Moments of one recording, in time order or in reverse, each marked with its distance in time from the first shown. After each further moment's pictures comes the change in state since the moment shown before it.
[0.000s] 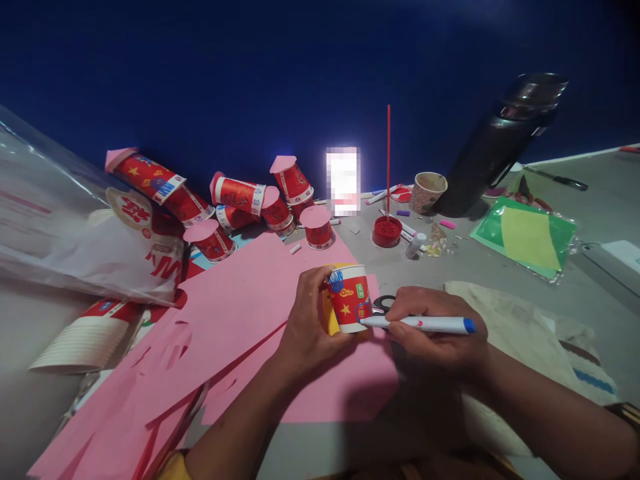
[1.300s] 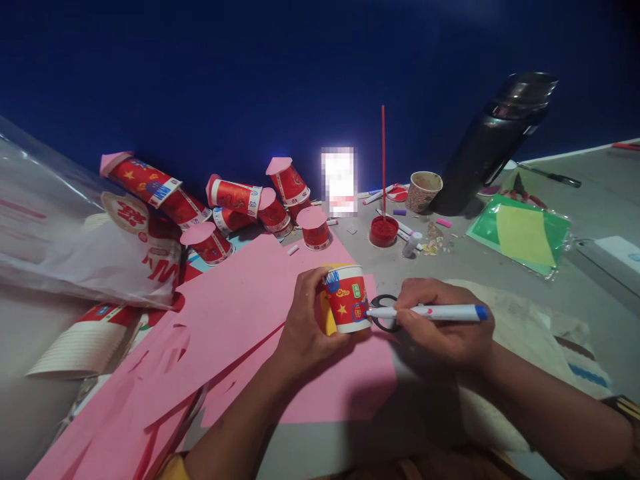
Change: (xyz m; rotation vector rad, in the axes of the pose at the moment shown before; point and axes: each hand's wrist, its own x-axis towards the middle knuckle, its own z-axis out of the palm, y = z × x) left_hand 0.001 0.005 0.001 -0.012 0.004 -0.071; right_hand 0.003 0.001 -0.007 0.082 0.102 0.077
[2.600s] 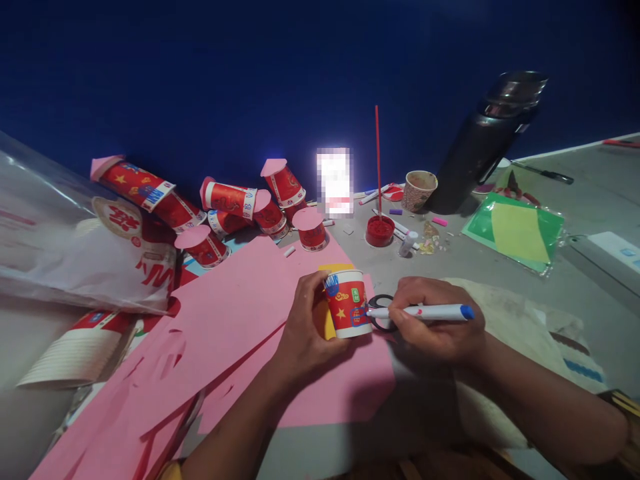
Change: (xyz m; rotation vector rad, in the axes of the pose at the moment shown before) left_hand -0.001 0.004 0.002 -0.134 -0.057 -0.061; right_hand 0.001 0.005 -0.001 -0.182 -0.054 -0.113
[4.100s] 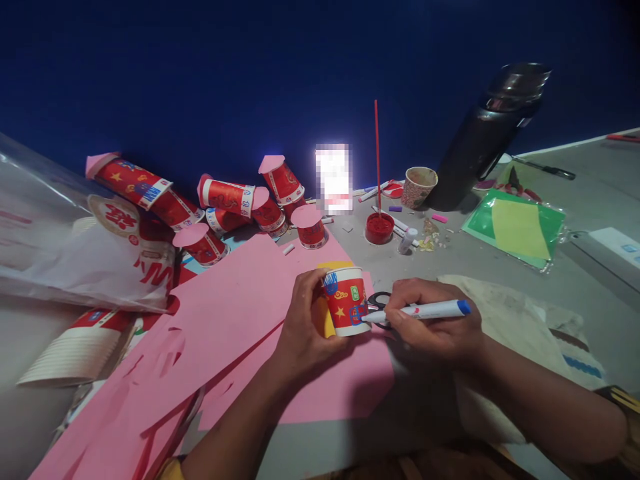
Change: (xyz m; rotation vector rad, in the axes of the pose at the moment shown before) left_hand 0.000 -0.002 0.001 0.058 0.021 0.059; right_hand -0.005 -0.005 0.003 0.097 0.001 0.177
